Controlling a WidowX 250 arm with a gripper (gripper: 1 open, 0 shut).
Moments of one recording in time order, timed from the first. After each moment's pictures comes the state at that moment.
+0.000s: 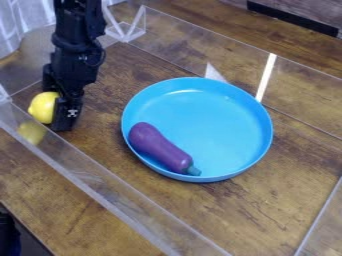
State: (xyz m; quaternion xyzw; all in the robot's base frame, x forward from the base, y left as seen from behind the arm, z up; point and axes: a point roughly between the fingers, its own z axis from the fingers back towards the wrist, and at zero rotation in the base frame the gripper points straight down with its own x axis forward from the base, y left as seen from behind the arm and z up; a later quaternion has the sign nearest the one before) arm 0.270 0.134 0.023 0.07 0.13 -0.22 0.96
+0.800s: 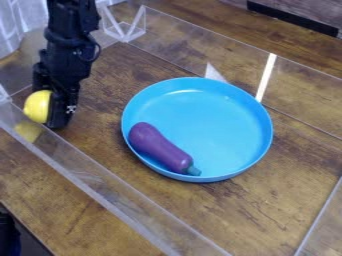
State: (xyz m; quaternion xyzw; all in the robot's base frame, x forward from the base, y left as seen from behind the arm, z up) arm 0.257 0.131 0.033 0.06 0.15 -0.15 0.98
